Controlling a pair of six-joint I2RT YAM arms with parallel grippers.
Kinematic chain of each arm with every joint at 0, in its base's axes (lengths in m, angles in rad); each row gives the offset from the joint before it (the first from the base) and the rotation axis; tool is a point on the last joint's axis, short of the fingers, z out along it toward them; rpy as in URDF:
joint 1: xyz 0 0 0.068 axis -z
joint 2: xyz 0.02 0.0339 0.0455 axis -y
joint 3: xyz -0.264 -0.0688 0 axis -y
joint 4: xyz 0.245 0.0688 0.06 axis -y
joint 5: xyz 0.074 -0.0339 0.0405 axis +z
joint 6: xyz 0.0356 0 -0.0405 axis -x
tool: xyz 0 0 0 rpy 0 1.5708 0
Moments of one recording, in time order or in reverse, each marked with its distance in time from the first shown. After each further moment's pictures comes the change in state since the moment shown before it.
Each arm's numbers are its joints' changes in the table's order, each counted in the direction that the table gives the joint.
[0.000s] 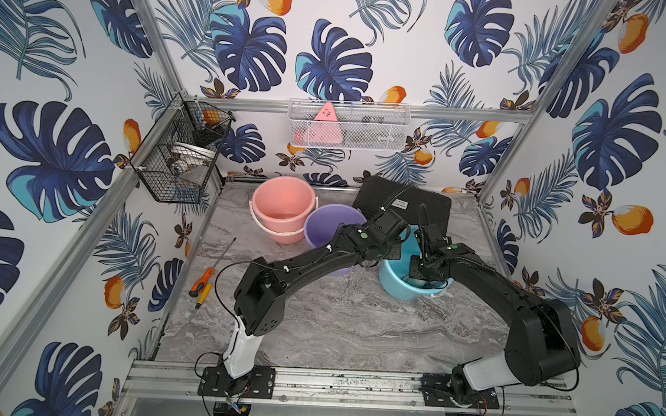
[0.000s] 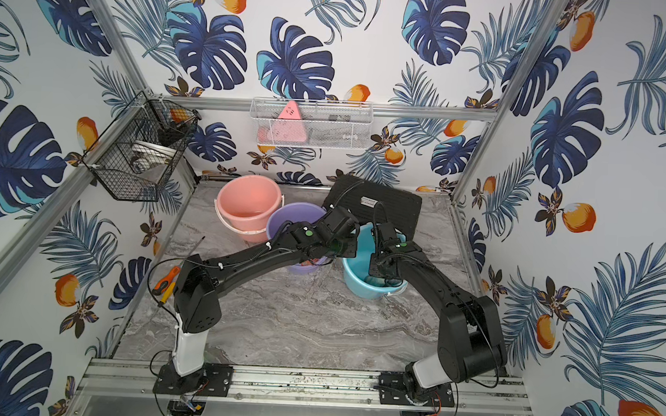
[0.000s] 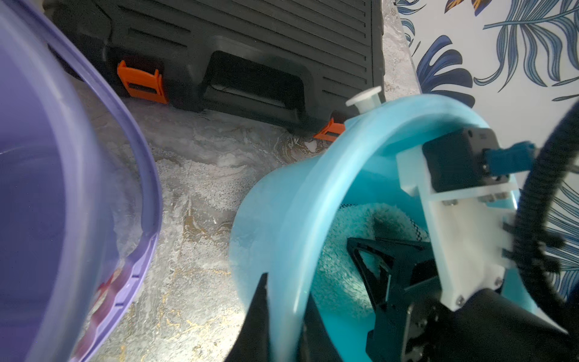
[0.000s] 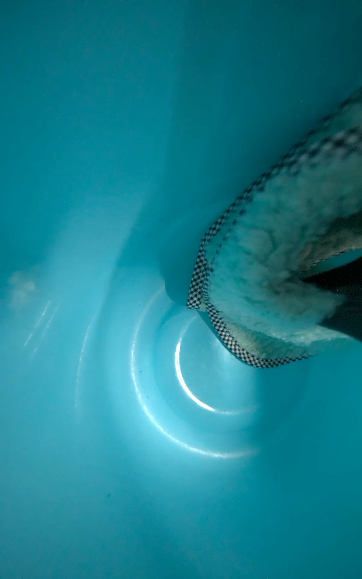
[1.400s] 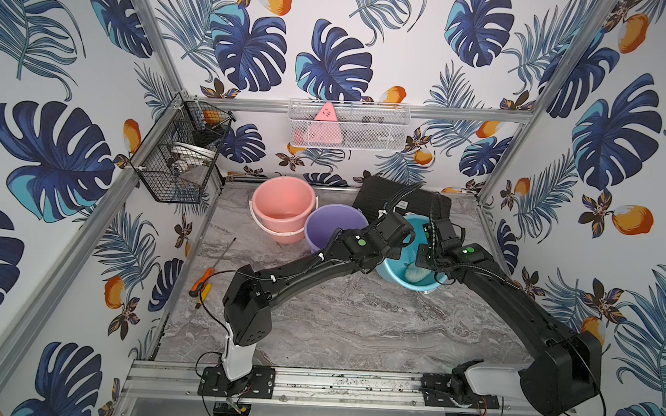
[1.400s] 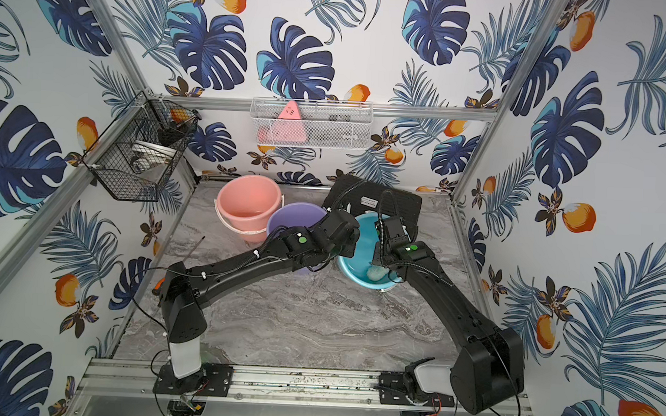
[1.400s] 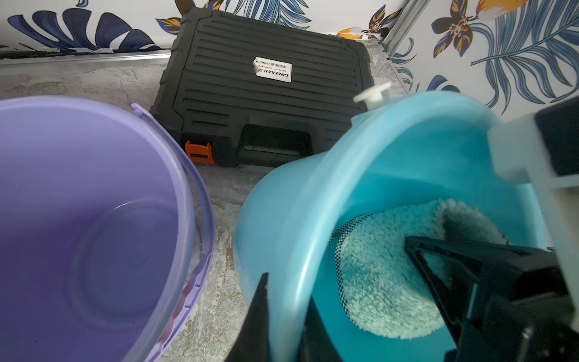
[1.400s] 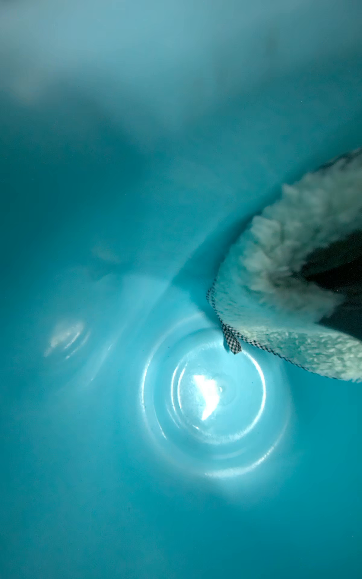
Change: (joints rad) left arm 0.072 0.099 -0.035 0.035 0.254 -0.130; right arm -0.043 0.157 0.066 -0.018 -0.145 -0.021
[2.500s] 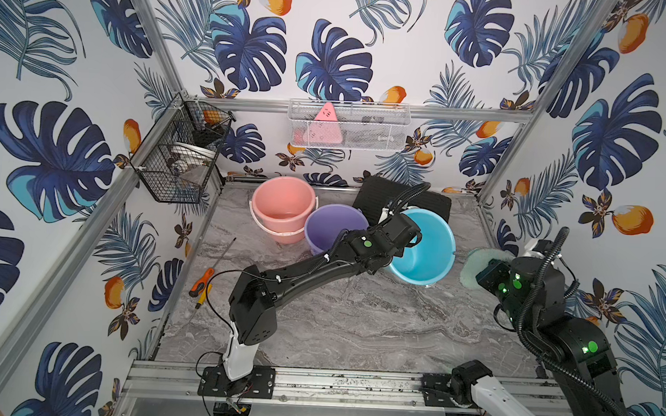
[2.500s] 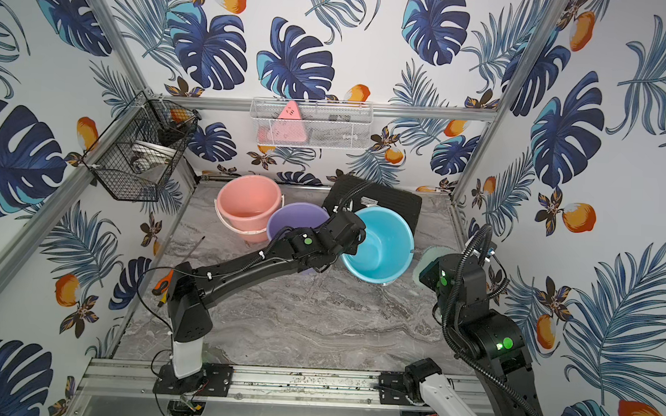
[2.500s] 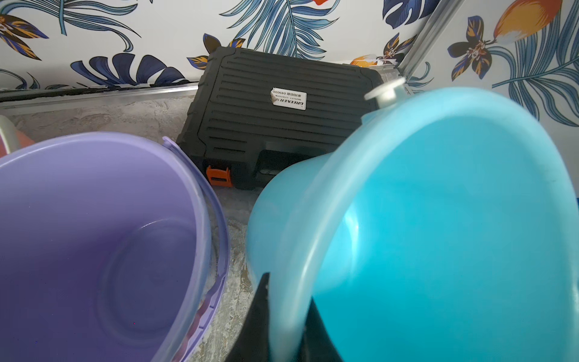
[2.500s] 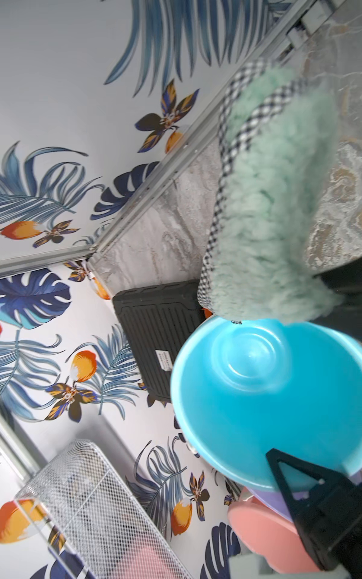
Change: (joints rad) left arm 0.021 -0.039 0.052 0.008 0.138 -0.031; right arm 0.002 0.628 0.095 -0.227 -0.209 -0.228
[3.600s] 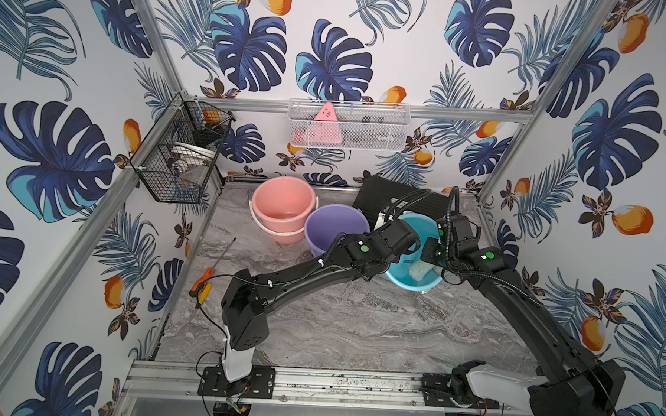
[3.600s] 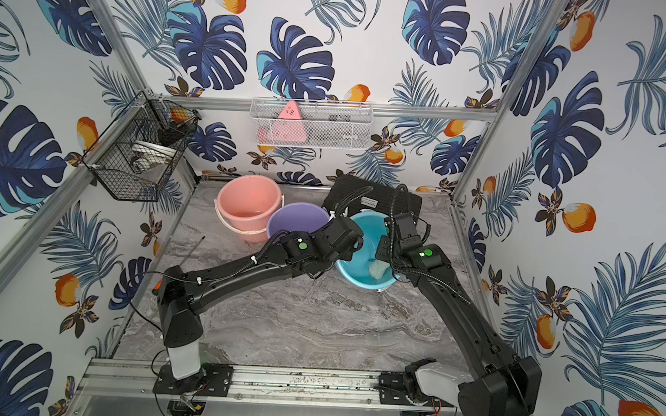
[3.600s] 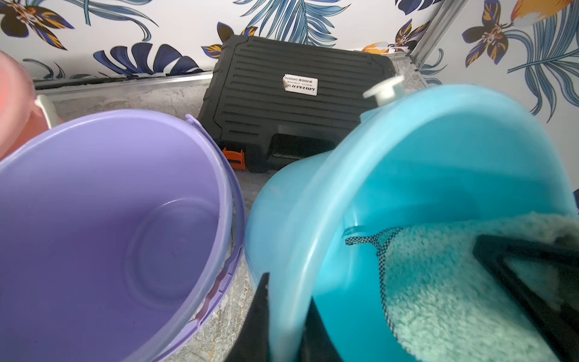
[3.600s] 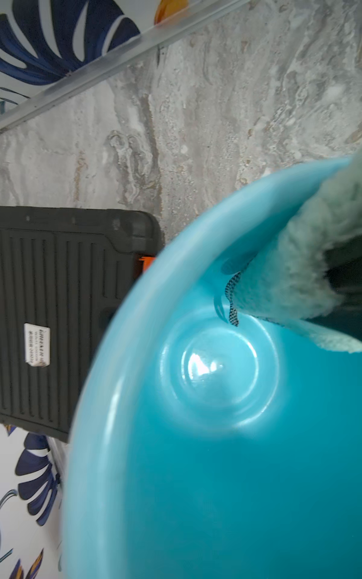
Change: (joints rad) left arm 0.032 0.063 -0.046 -0.061 0.056 0.024; right arm 0.001 -0.475 -0.057 0.169 0.288 0.132
